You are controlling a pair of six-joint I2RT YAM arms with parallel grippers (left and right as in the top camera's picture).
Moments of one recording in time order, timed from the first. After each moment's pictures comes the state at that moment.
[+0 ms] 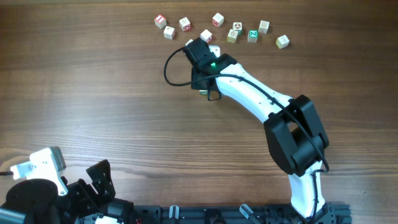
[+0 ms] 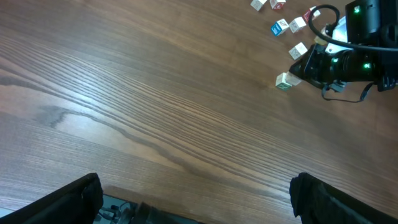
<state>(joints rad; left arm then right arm) -0.24 0.67 1.52 -1.68 -0.17 -0.57 0.63 2.14 1.64 -0.70 0.17 0.60</state>
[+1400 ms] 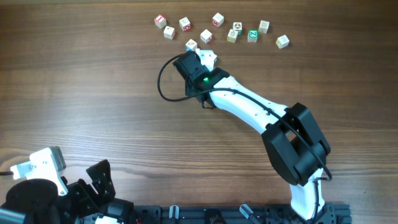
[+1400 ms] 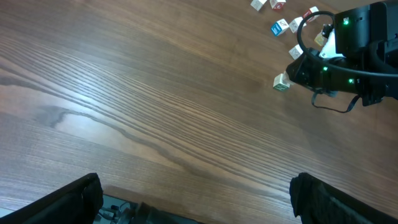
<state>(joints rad) -0.24 0.67 1.52 -1.68 -0.17 -0.57 0.71 2.08 1.53 -0.57 0.32 0.64</state>
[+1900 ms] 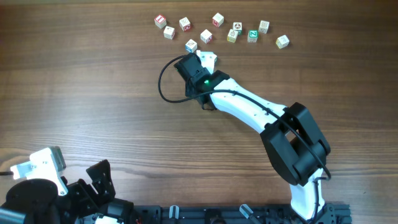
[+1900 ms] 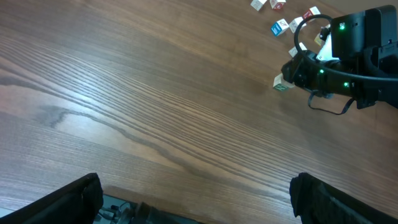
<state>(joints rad) -0.24 0.67 1.52 -1.68 -0.17 -0.57 0.71 2.08 1.49 -0.51 0.31 0.65</state>
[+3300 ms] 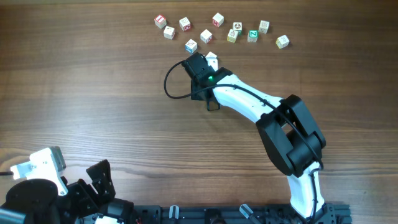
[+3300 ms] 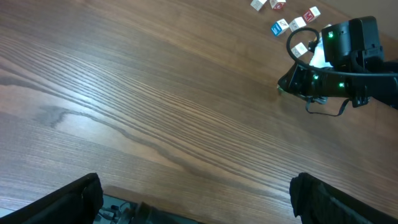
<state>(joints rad) -0.24 0.67 1.52 -1.68 -0.17 -0.57 0.66 2.14 1.49 -0.56 0.18 0.60</state>
